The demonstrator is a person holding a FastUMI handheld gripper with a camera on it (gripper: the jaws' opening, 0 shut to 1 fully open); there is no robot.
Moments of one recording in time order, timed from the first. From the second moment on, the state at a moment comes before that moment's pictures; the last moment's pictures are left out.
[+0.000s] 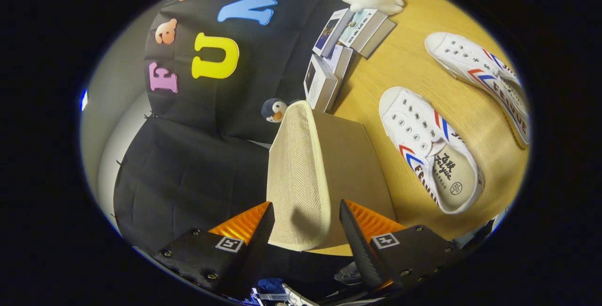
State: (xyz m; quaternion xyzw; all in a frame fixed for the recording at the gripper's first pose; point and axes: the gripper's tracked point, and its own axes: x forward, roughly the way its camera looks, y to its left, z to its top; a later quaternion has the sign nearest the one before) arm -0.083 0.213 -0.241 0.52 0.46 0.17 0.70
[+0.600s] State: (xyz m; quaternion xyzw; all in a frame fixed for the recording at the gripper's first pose) arm -0.076 0.208 -0.208 0.53 0.45 0.22 0.69
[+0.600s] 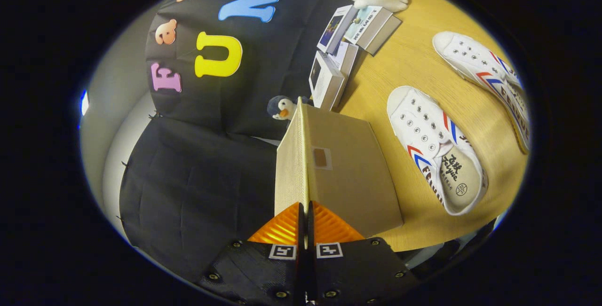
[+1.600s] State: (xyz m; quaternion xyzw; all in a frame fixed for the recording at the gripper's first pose) arm -0.058 0.339 -0.059 0.40 0.36 0.36 0.76
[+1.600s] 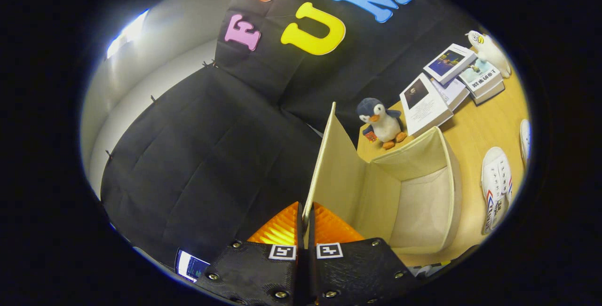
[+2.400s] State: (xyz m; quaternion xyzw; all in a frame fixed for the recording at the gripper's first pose) arm -0.081 0.476 -0.060 0.29 0.35 0.45 0.76
